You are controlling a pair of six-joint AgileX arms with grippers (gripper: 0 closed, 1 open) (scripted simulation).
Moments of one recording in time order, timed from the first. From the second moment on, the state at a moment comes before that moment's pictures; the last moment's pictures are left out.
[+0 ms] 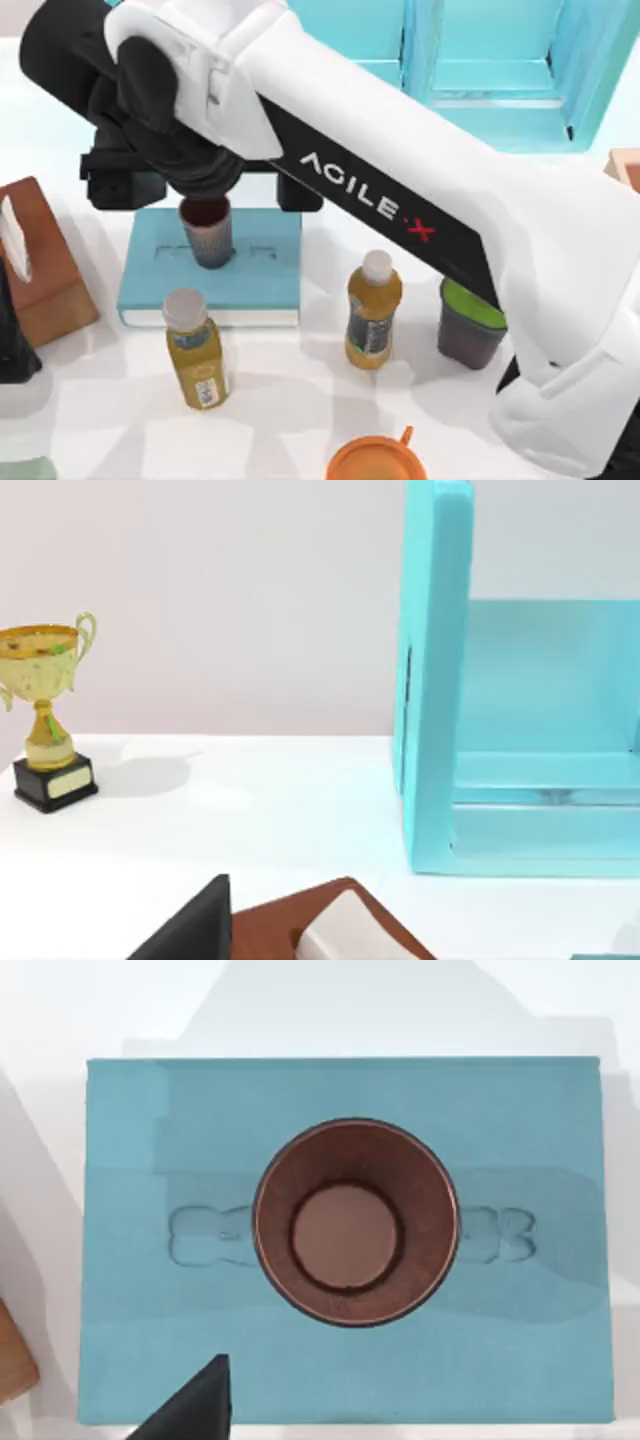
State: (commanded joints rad) left arm 0.00 0.00 0.00 0.00 0.00 0.00; right arm 0.98 2.58 2.79 -1.51 0.42 0.95
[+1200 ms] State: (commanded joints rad) left arm 0.00 0.00 0.00 0.00 0.00 0.00; right arm 0.91 2.56 2.42 -1.12 0.40 0.88
